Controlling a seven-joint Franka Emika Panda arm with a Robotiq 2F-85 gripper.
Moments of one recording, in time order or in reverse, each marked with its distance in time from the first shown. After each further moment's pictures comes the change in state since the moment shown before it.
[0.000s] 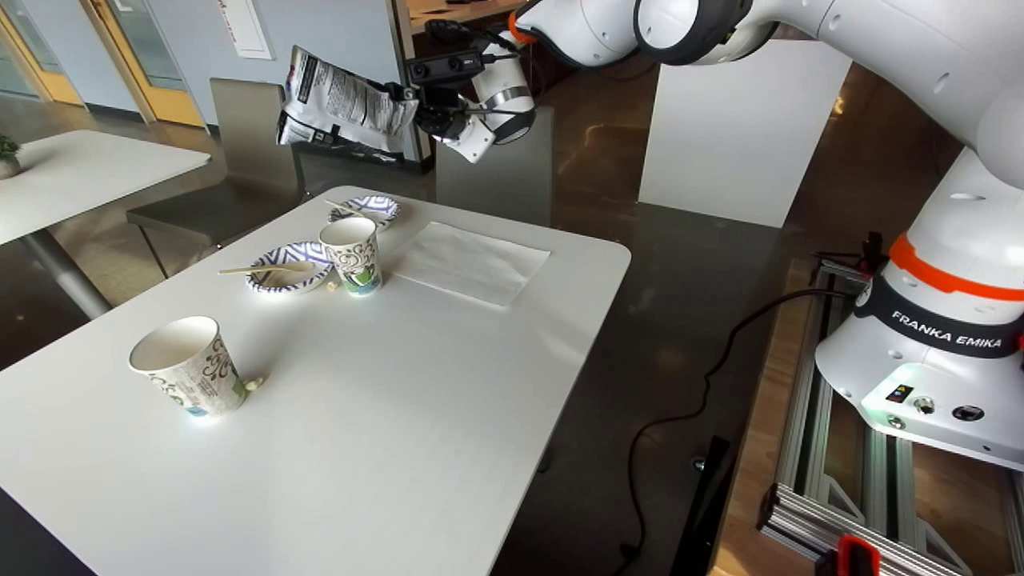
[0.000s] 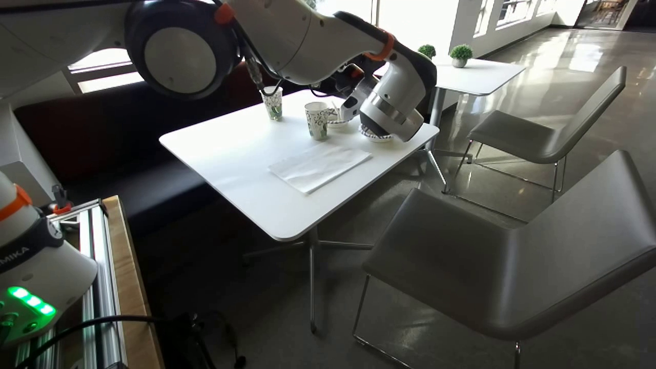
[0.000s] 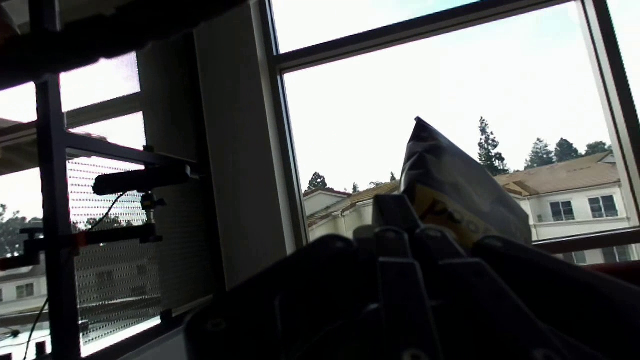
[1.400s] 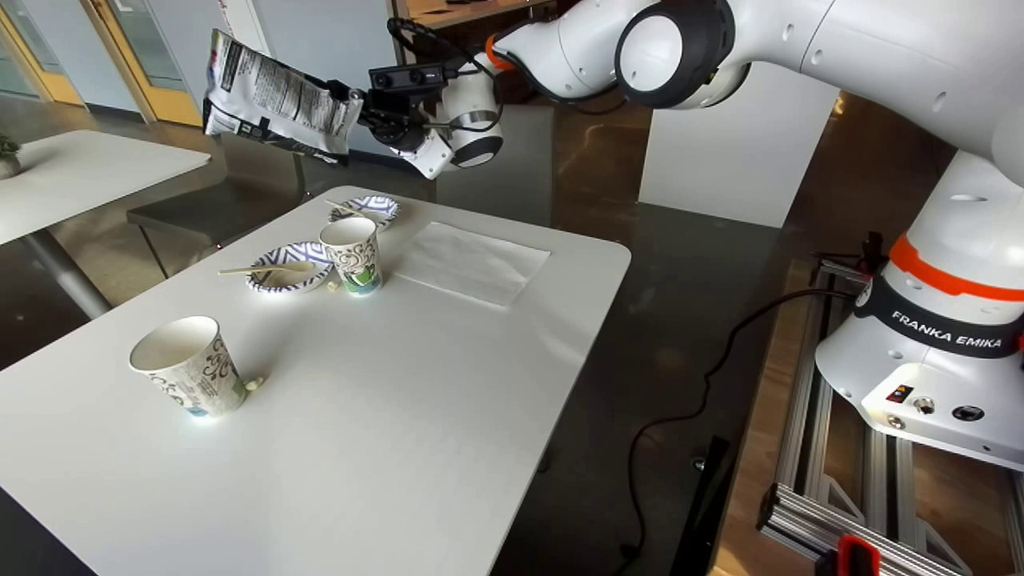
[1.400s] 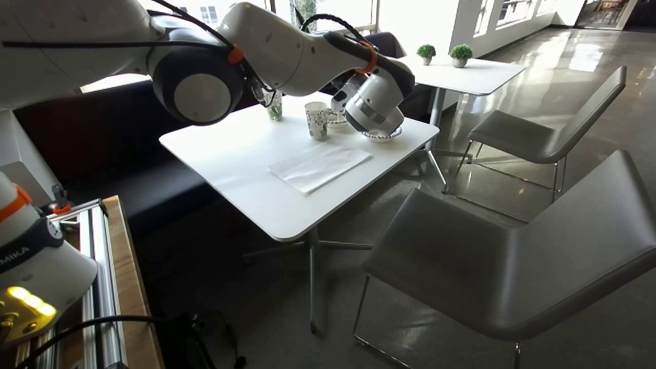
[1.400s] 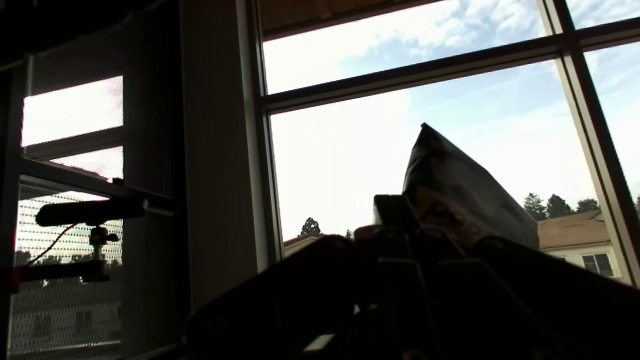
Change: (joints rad) arm 0.083 0.146 0.100 0.193 0.125 0.094 0.058
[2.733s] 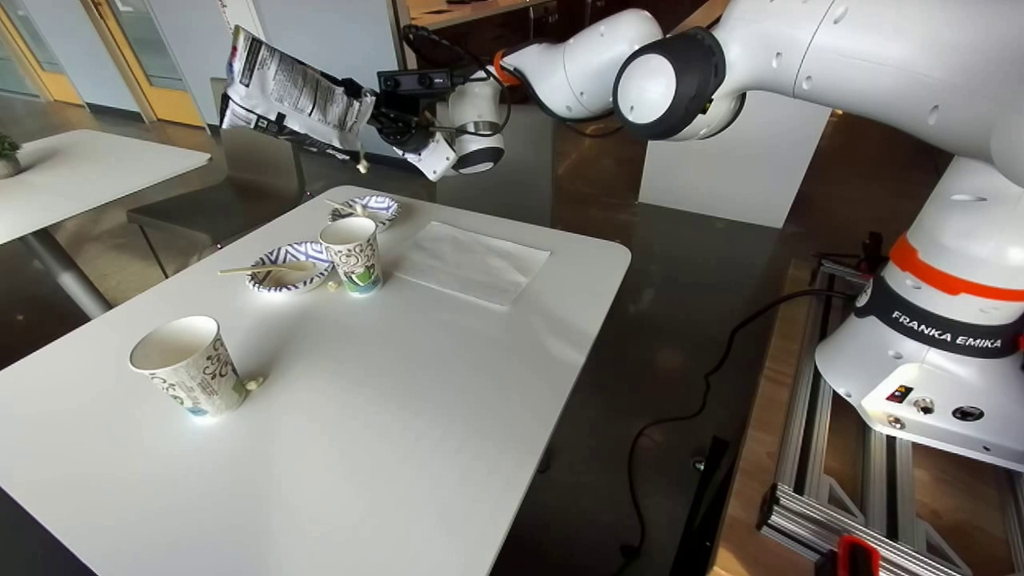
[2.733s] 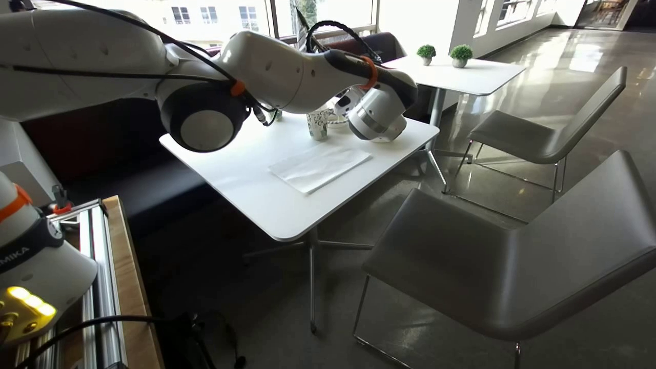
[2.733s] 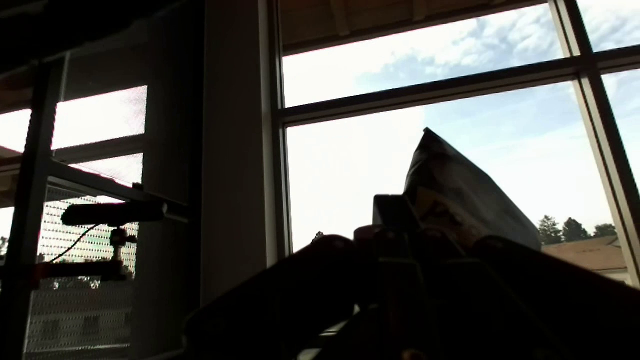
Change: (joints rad) arm -0.008 0.119 0.040 0.169 0.014 -0.039 0.058
